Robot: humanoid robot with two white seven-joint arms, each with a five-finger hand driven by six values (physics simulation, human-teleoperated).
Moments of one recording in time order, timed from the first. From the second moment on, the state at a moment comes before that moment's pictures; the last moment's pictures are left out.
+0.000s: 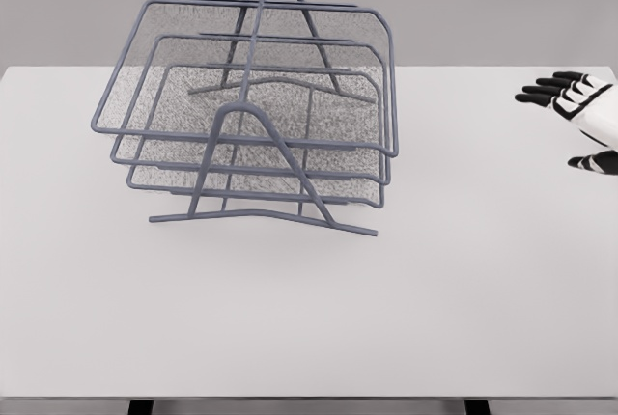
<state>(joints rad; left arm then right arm) -0.03 0.00 -0.01 -0.05 -0.28 -0.33 0.04 -0.17 -1.04 0.18 -1.57 0.39 -0.61 0.10</state>
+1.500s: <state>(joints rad) -0.03 0.00 0.00 -0.05 -0.28 -0.33 0.04 -0.77 -0.67 0.55 -1.47 0.37 -0.61 0.57</state>
